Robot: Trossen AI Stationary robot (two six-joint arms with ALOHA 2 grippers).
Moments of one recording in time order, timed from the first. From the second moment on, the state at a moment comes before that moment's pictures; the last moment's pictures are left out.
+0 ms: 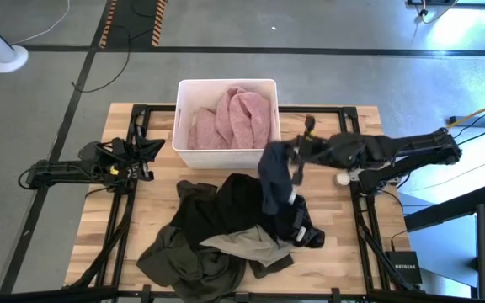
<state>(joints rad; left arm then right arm) 0.04 0.14 0.18 0.40 -0.25 0.18 0.18 1.13 1.18 -0.28 0.46 -0.17</state>
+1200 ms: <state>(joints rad) 0.04 0.14 0.18 0.40 -0.25 0.19 -0.23 1.50 1.44 0.06 0.35 -0.39</state>
